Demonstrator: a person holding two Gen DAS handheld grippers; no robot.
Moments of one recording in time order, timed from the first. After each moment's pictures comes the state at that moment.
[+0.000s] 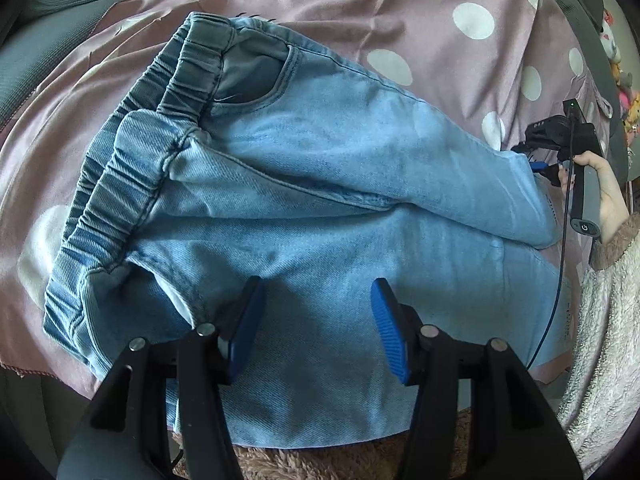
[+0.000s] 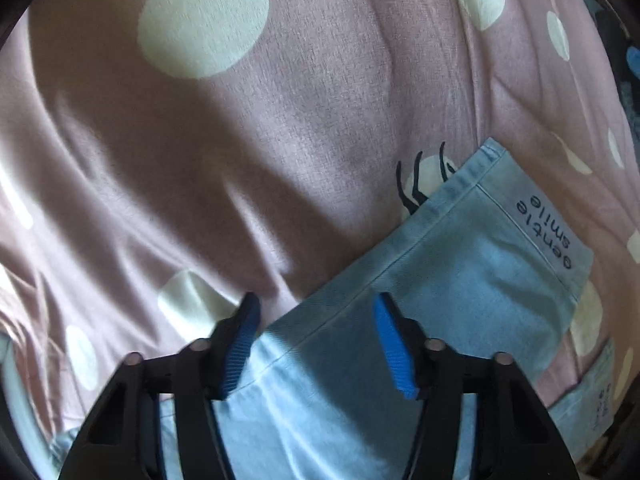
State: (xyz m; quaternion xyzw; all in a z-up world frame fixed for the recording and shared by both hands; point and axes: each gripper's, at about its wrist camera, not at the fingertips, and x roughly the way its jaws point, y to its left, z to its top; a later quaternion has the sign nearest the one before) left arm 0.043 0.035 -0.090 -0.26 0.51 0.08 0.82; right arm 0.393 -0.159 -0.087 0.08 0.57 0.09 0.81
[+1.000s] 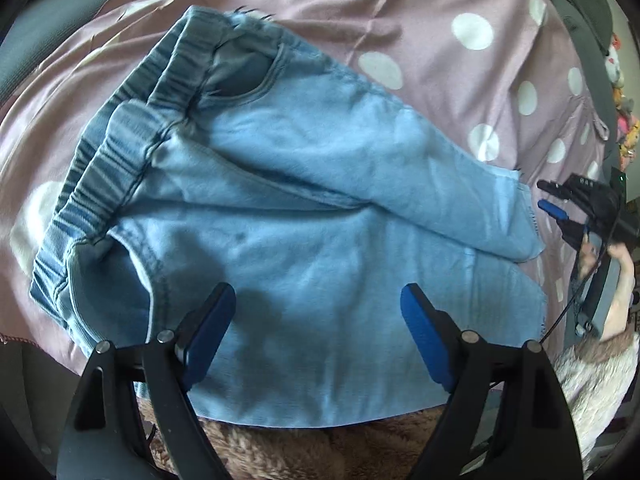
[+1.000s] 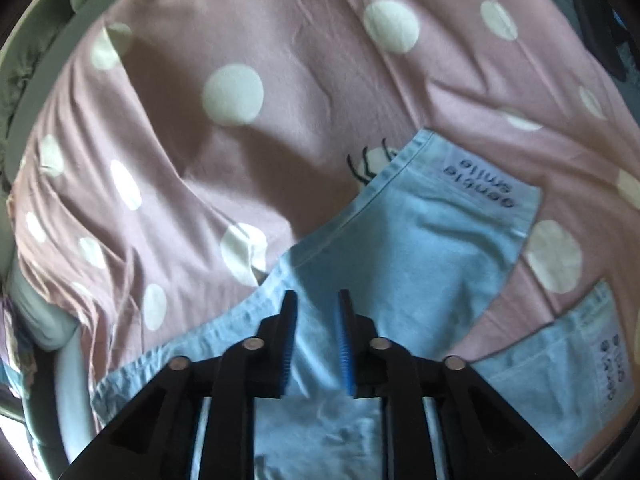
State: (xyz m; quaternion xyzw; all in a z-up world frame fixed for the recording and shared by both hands) left arm 0.048 0.029 -0.078 -0.31 0.51 0.08 0.80; right arm 0.311 -0.257 -0.046 0.19 0.50 0.19 0.82
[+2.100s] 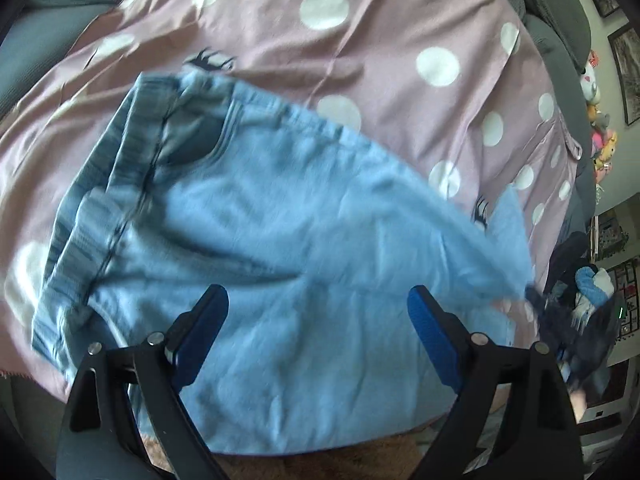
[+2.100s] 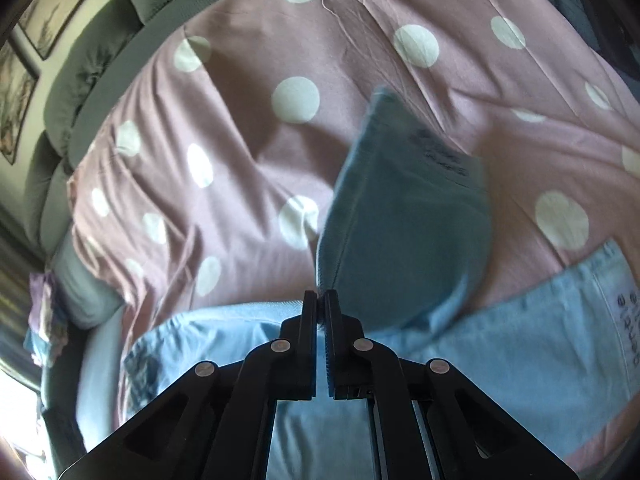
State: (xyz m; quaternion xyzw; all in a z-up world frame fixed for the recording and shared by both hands) left arm 0.086 0.032 -0.030 -0.33 0.46 0.05 0.82; right arm 0.217 -0.298 -0.040 0.23 0.42 0.28 0.83
